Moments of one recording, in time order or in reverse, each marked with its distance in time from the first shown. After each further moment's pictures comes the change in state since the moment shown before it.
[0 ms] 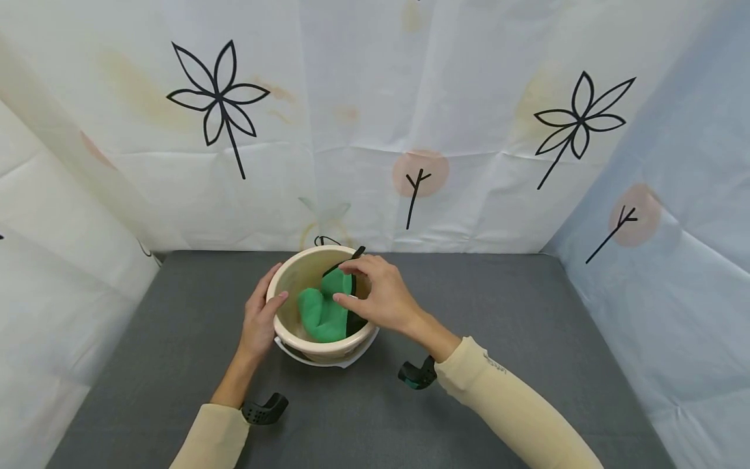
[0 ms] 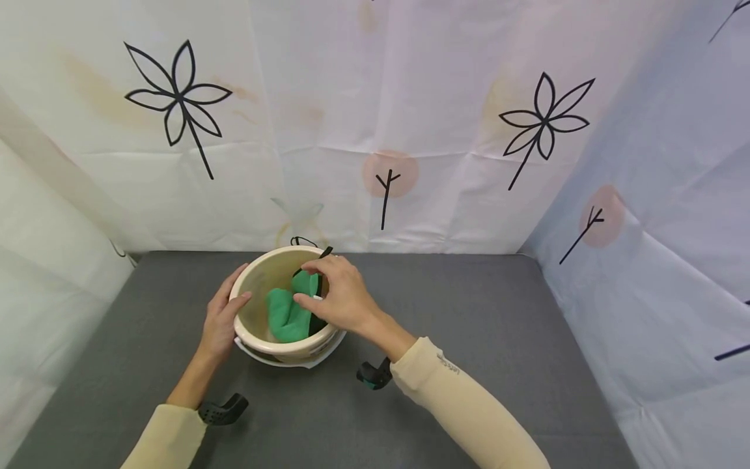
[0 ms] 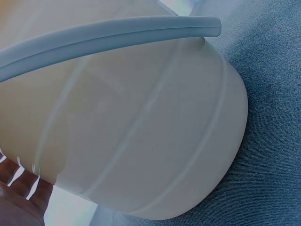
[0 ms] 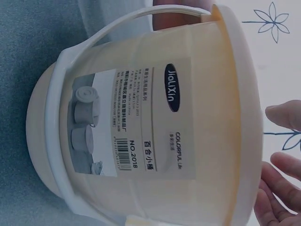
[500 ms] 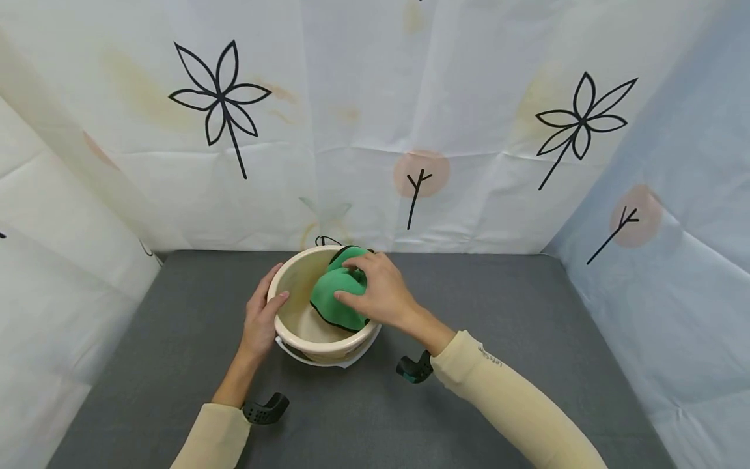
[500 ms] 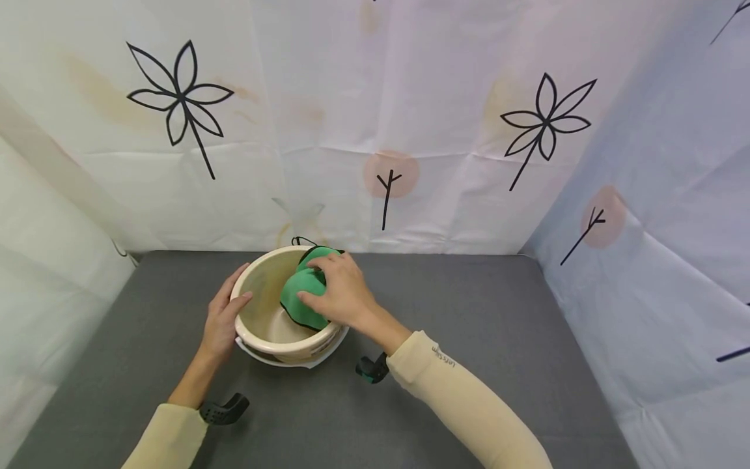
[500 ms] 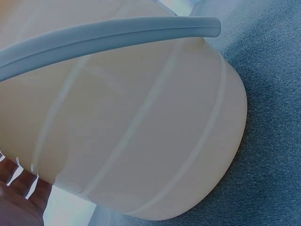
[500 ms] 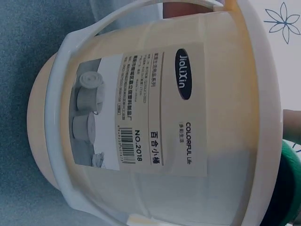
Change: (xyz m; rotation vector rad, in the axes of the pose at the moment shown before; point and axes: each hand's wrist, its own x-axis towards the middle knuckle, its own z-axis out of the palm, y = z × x) left_hand 0.001 -0.002 0.001 -0.035 0.007 0.010; right_hand 0.011 0.002 0.004 -0.137 -0.050 0.127
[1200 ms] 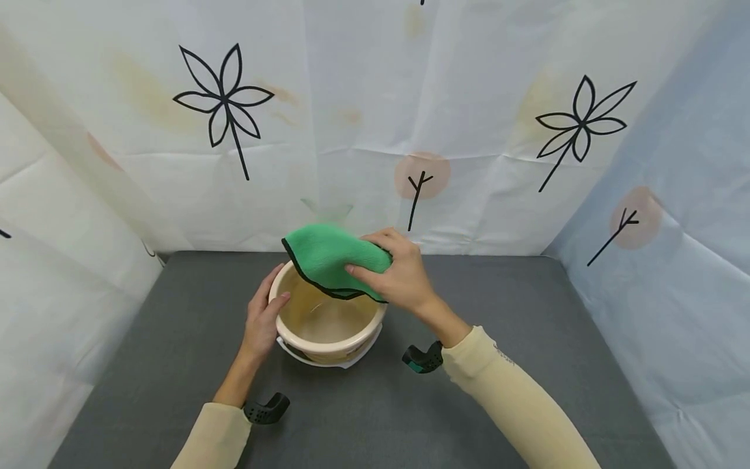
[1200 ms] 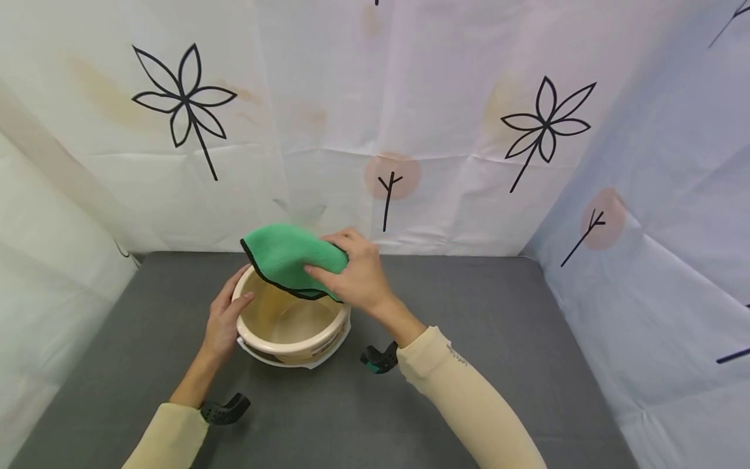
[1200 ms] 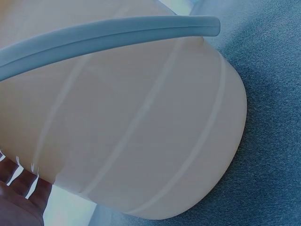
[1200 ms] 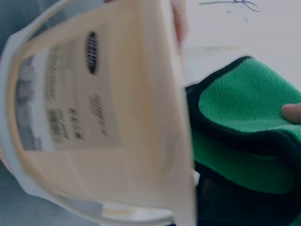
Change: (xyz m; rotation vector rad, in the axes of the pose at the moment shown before) left_hand 0.000 0.001 -0.002 0.004 -0.005 0.009; right_hand 0.006 0.004 -0.029 0.275 0.295 -0.153
